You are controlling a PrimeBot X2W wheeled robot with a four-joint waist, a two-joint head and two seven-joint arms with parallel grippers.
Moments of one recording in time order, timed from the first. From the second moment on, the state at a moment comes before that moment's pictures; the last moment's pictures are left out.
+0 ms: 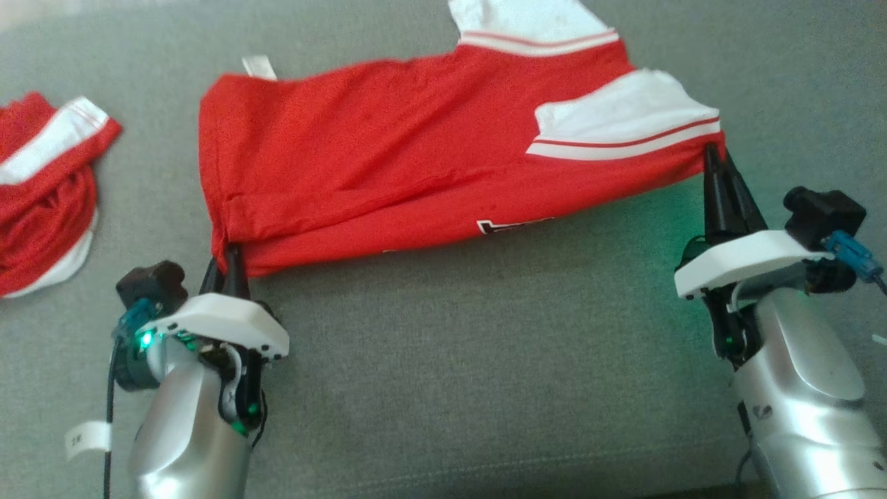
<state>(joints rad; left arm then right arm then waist) -0.38 0.03 -0.08 0.67 -0.33 0.01 -0.26 -0.50 -0.12 0.09 0.67 0.30 0.12 -0.26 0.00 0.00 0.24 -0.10</state>
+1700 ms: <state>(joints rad) -0.58 0.14 -0.15 0.71 -0.33 0.09 -0.06 -0.56 -0.11 0.16 0.62 0.28 0.12 -0.20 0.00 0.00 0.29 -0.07</state>
